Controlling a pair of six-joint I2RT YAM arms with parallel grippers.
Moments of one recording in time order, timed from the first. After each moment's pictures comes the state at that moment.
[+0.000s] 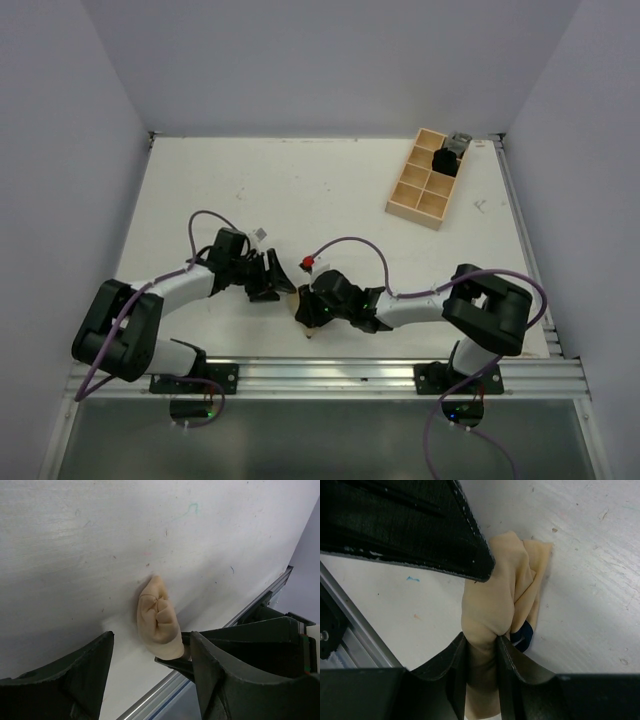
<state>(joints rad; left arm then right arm) -0.34 1.37 0.52 -0.13 0.59 -0.69 1.13 1.66 0.69 0.26 0.04 0.63</state>
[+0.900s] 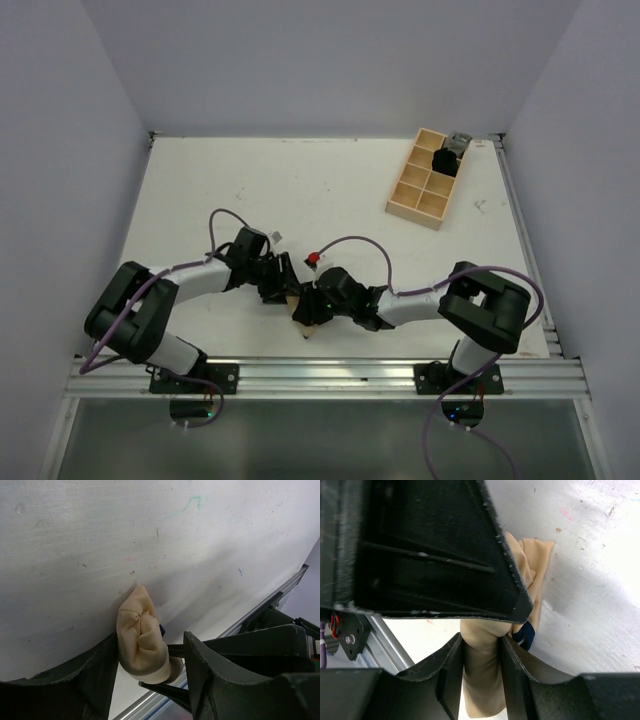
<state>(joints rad) -0.48 1.48 0.59 -0.12 0.52 -0.78 1.09 1.68 0.65 0.36 -0.05 0.72</state>
